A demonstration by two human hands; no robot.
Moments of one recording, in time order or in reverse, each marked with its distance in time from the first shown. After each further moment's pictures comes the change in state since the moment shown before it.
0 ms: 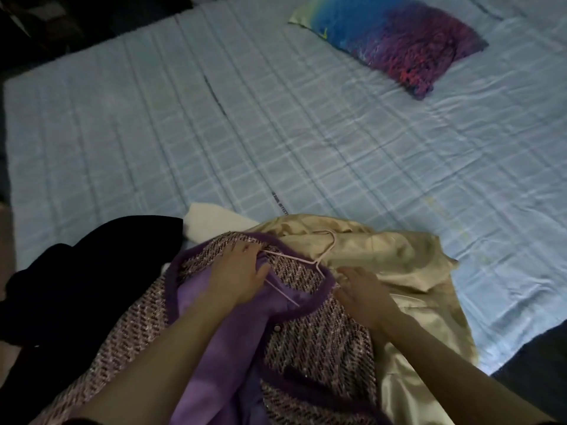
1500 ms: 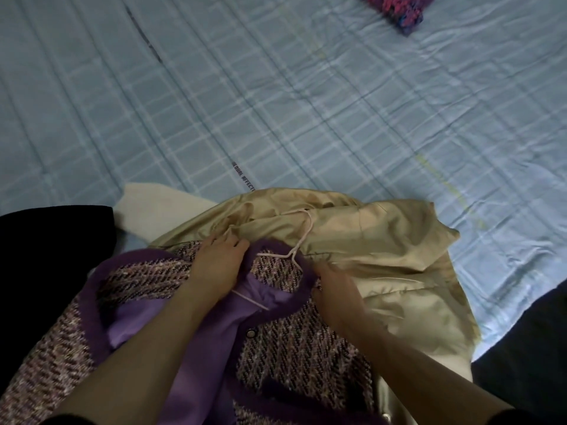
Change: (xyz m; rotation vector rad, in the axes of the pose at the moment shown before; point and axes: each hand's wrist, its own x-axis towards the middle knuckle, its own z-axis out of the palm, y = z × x) left_hand 0.083 -0.004 0.104 0.258 -0.020 0.265; right_hand 0.057 0.025 0.090 0.182 0.119 0.148
